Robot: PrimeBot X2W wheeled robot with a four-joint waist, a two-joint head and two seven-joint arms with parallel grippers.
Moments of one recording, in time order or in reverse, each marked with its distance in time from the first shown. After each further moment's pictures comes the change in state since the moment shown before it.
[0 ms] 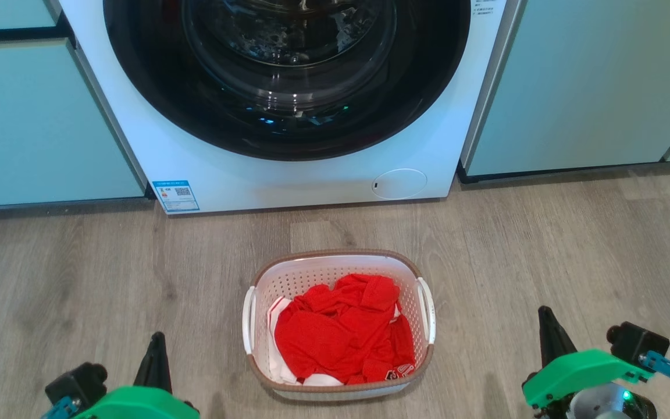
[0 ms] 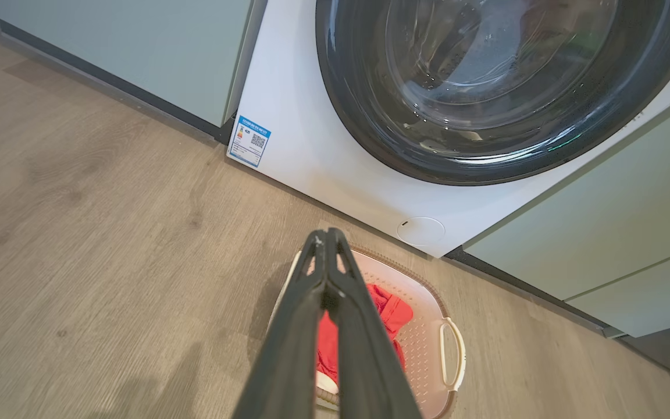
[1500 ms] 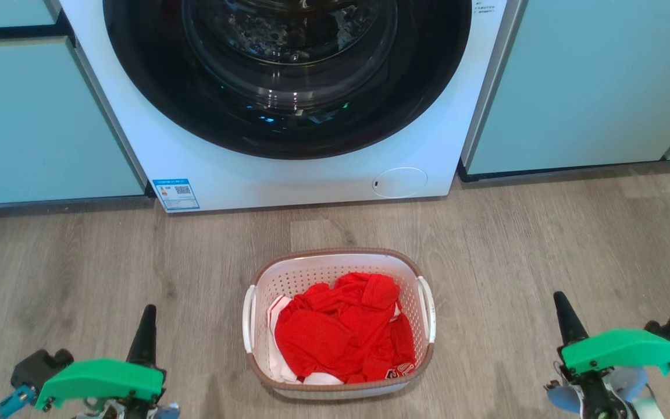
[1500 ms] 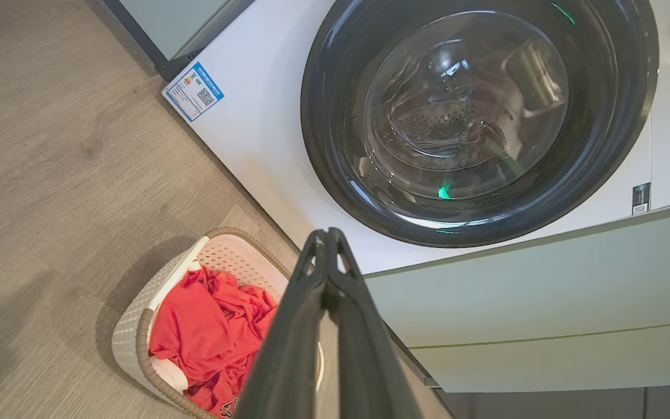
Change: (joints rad) left arm -0.089 0.005 0.067 0.016 -0.516 -0.079 0.125; right arm -0.041 -0.008 -0.075 -0.031 0.513 0.000 0.123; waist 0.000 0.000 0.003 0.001
